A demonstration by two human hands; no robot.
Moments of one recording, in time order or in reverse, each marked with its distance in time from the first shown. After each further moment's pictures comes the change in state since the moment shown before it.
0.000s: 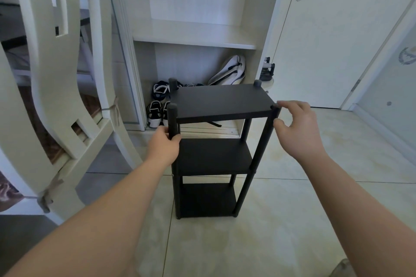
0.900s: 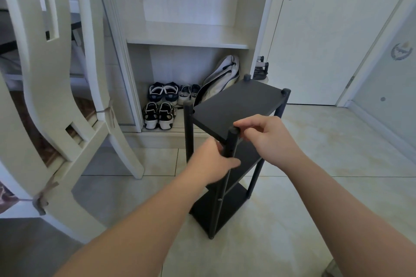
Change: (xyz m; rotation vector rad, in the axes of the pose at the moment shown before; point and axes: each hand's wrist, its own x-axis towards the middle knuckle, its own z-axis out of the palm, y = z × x) left_hand -0.079 0.058 0.064 0.202 -0.390 0.093; right_hand -0.028 -0.031 -0.001 0.265 -0.346 -0.037
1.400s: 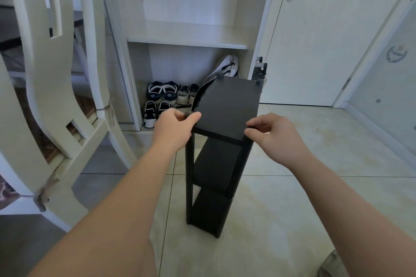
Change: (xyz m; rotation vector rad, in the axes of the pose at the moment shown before) left_hand 0.012 -0.006 -0.077 -0.237 0.369 0.011; right_hand -0.007 0.003 -0.009 -0.081 0.120 0.073
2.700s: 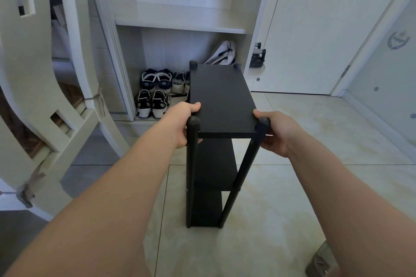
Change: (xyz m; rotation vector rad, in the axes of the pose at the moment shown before) left_hand 0.020 0.010 0.027 -0.501 -0.332 -0.547; right_hand 0.038 0.033 0.009 0.635 -0.094 0.663
